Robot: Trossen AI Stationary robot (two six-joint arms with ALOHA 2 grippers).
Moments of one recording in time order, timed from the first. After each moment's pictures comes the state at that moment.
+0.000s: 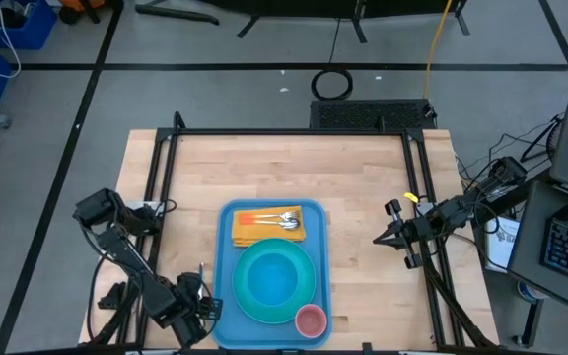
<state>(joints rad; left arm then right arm) -0.94 1.77 1.08 -0.82 -0.05 -2.39 0.59 0.21 0.01 0.33 0.29 -0.11</state>
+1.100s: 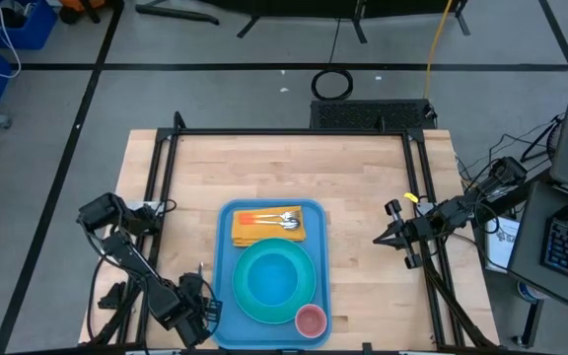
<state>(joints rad) -0.93 1.83 1.08 -0.79 -0.02 -2.32 0.59 0.21 0.01 0.33 0.29 -0.11</state>
